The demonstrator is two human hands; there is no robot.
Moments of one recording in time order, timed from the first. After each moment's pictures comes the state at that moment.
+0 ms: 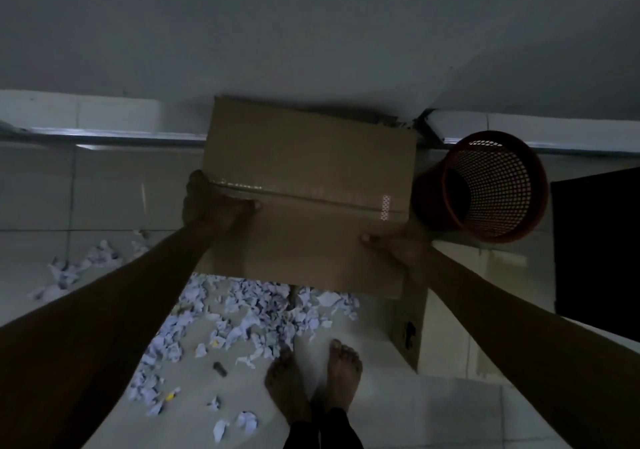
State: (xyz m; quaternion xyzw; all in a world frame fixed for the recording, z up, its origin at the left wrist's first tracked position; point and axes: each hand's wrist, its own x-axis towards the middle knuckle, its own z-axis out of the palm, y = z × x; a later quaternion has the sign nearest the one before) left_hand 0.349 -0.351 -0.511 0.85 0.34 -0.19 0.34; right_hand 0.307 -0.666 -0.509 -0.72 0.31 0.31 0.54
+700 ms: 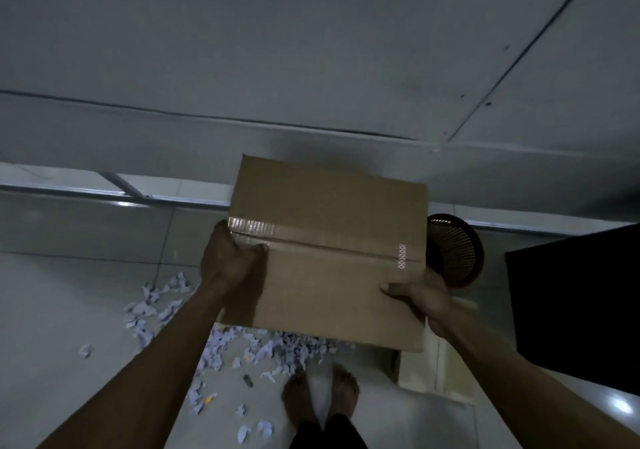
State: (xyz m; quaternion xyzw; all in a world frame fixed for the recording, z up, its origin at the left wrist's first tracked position) left_hand 0.274 -0.327 -0.235 0.86 0.31 -0.12 0.40; right_hand 0.260 -0.660 -0.226 -0.69 0.28 0.28 0.61
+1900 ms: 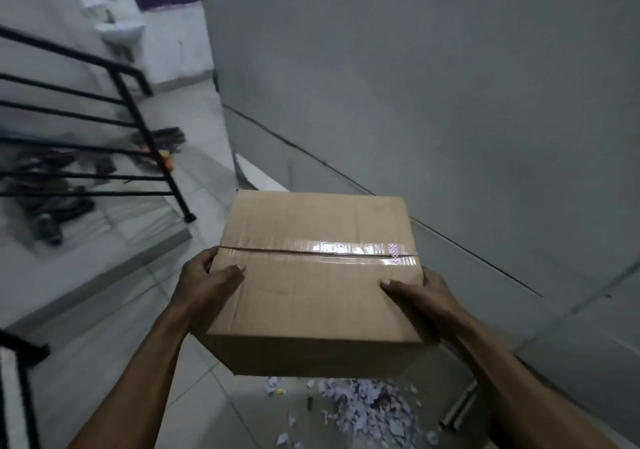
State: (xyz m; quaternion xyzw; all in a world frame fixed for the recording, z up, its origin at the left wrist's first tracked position) left_hand -0.147 -0.254 0.099 0.68 0.45 0.24 0.53; right_hand 0.112 -0.508 0.071 -0.73 -0.19 0.37 0.55
